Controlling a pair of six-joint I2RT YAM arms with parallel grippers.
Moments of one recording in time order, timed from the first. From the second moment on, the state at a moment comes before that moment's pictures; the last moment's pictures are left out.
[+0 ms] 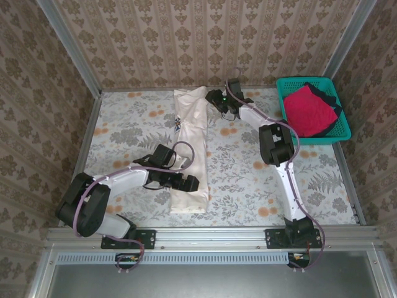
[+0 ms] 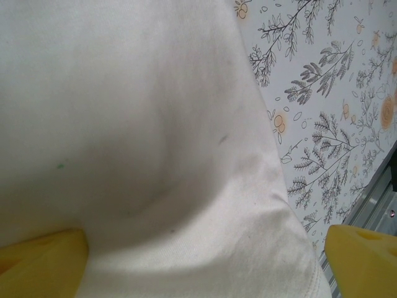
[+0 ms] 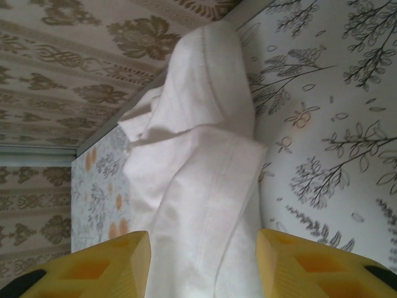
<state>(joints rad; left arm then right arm) -0.60 1.42 0.63 -0.34 0.60 -0.28 0.29 2.57 2.15 -0.16 -0.33 0.92</state>
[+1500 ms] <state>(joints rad) -0.60 1.41 0.62 -0.31 0.60 -0.28 0.30 2.84 2.58 -0.18 -0.37 0.79</state>
